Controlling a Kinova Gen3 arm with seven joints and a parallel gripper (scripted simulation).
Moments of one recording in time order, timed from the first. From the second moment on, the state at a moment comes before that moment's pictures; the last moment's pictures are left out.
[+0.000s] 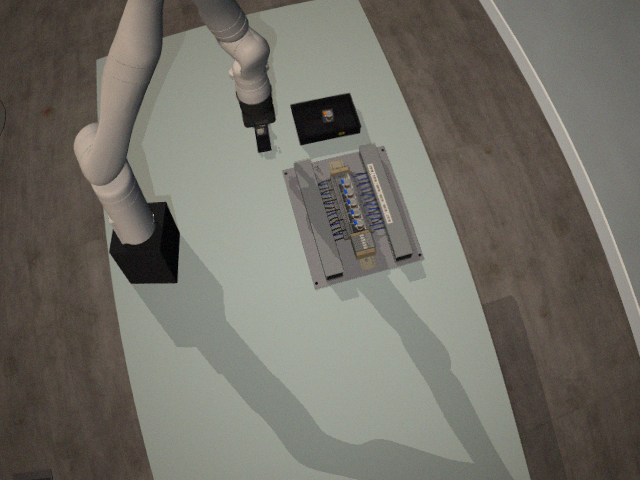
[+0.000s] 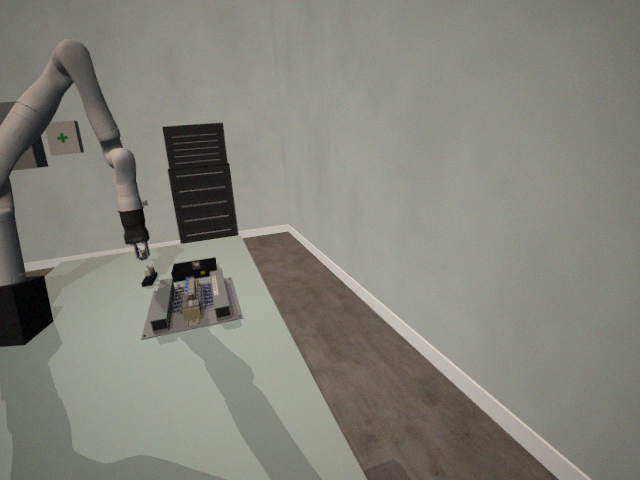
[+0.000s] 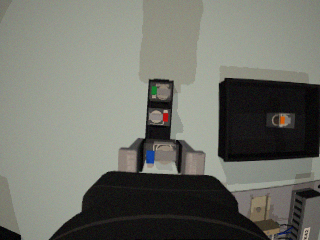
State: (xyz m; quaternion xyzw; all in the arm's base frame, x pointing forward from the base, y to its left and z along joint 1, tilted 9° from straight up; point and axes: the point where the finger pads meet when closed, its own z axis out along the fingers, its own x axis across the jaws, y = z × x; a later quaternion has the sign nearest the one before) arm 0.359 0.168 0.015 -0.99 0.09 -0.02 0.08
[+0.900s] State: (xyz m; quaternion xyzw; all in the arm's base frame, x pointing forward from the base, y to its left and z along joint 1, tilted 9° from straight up) arm 0.358 0.169 0.012 -0.99 0.09 -0.02 0.08
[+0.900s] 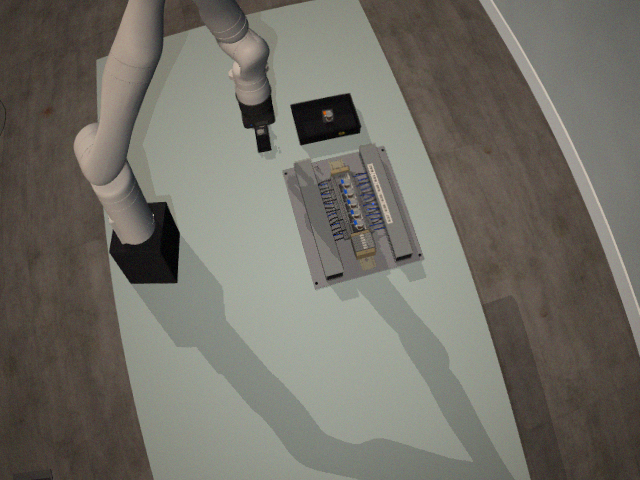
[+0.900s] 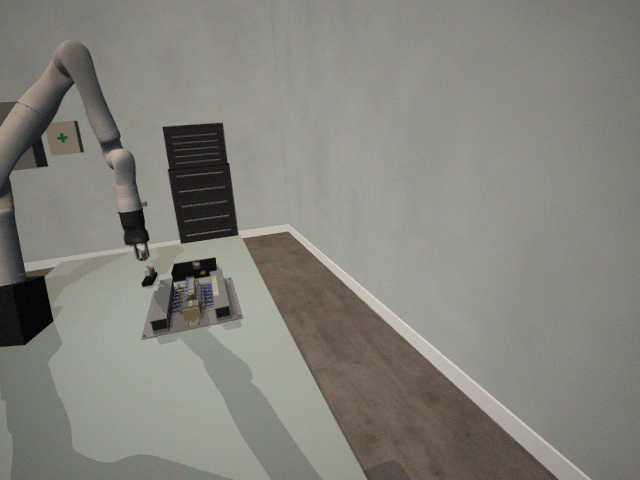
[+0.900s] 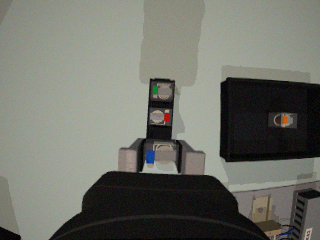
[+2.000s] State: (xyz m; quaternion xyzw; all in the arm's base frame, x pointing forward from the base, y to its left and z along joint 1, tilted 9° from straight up) arm 0.369 0.155 0.011 -1.00 0.05 -0.02 0.07
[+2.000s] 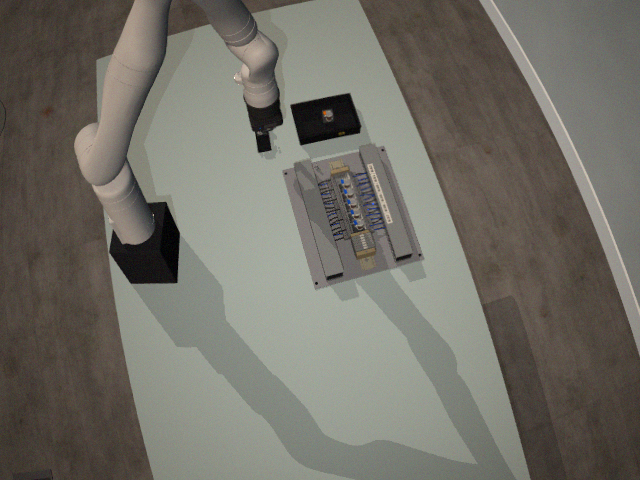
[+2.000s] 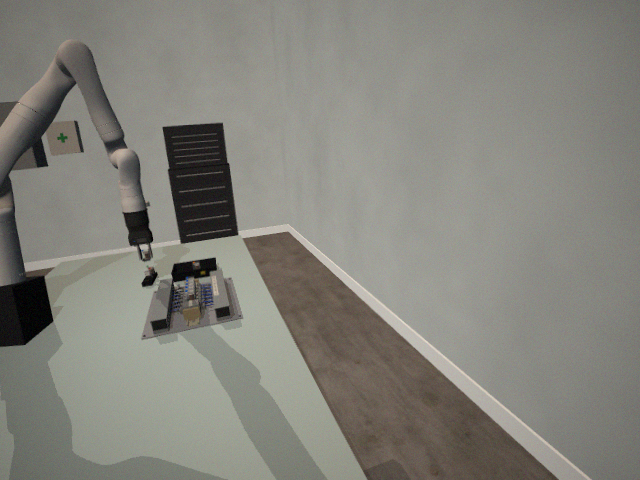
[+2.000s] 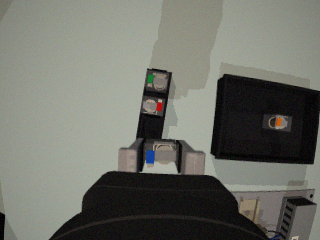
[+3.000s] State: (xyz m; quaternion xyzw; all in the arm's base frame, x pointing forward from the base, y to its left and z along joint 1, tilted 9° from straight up) arm 0.428 0.083 0.003 -1.00 0.05 -0.02 0.07
